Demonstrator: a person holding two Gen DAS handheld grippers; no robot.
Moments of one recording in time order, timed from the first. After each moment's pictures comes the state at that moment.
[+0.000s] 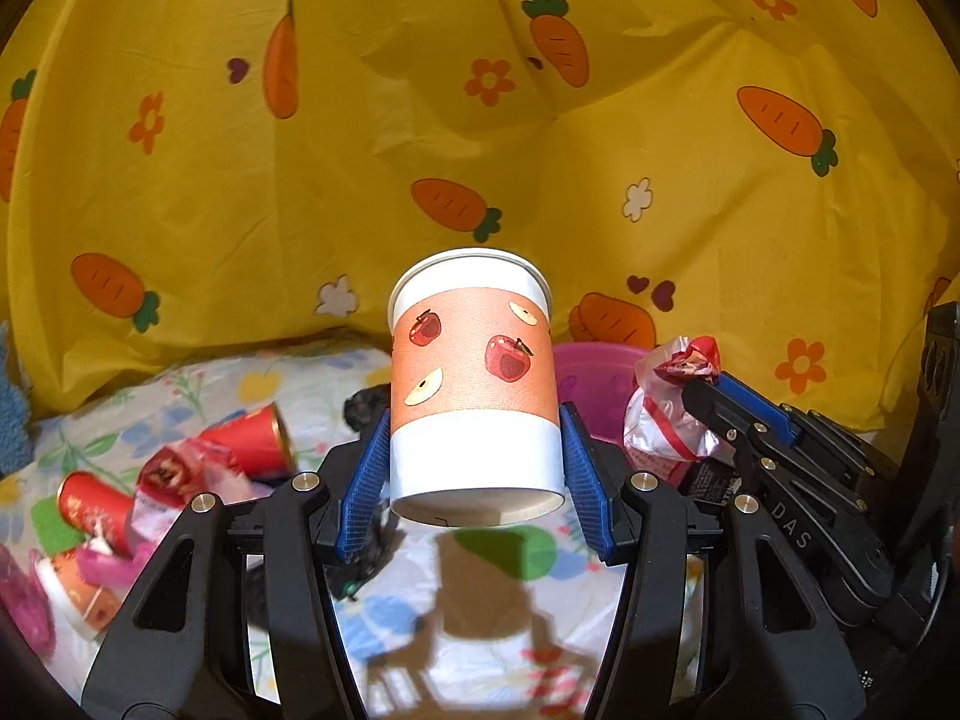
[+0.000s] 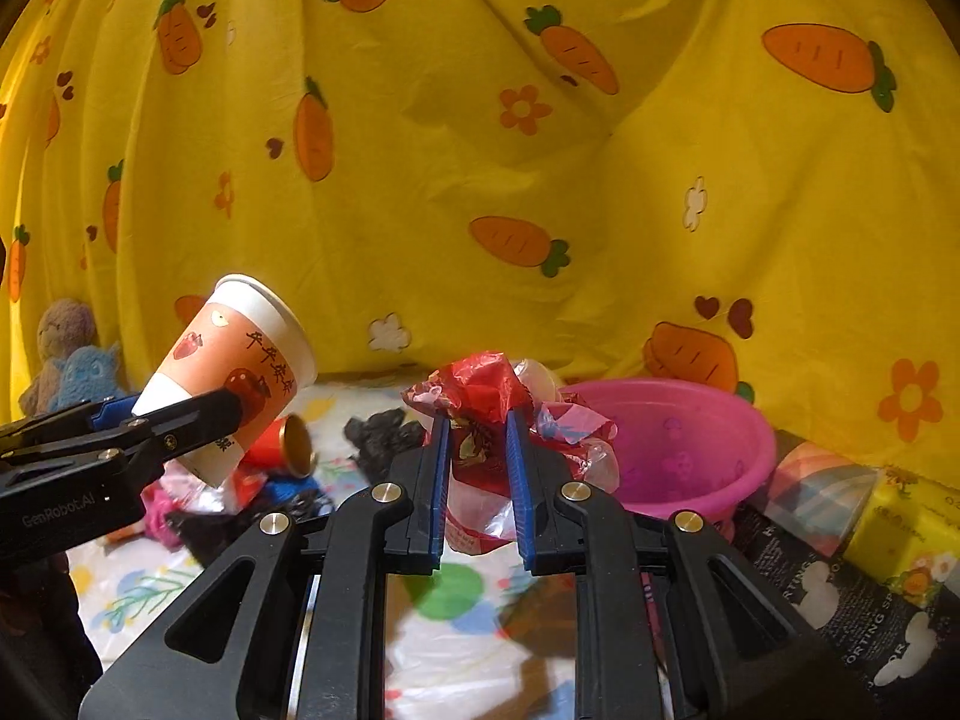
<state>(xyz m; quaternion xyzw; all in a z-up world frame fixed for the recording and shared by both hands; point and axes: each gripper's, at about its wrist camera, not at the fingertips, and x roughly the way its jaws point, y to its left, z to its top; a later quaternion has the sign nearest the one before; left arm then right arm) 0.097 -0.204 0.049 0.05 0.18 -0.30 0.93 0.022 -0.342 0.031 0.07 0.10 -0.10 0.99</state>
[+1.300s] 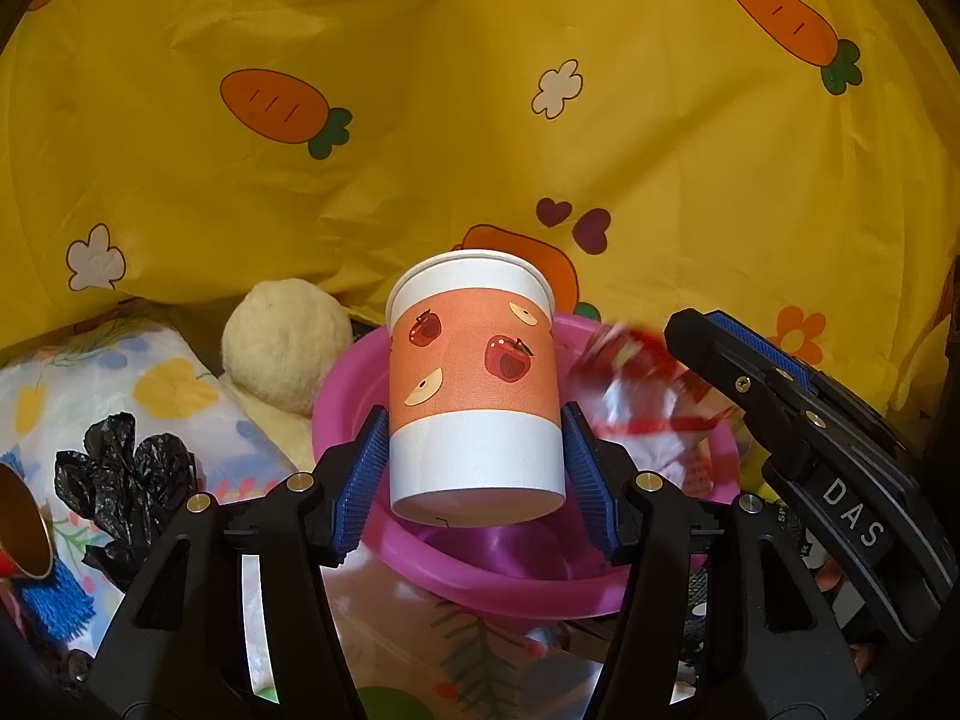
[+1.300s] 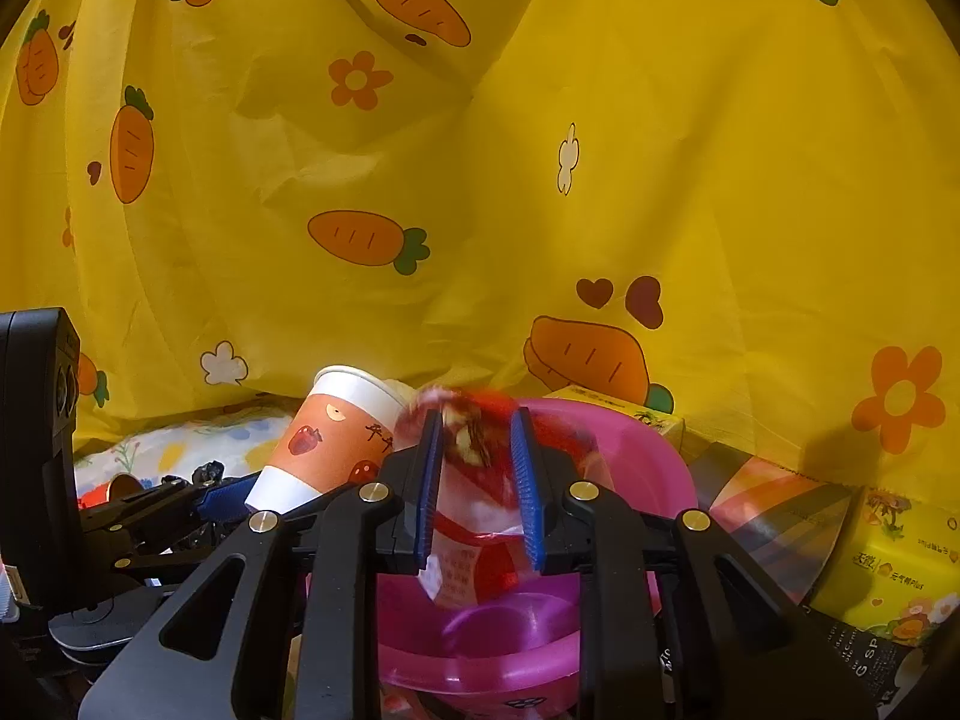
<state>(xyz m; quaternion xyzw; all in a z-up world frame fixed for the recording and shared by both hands) 0.212 -0.354 -0.026 0.06 0.26 -0.43 0.86 0.084 -0.445 0.005 0.11 0.13 -0.19 0.97</state>
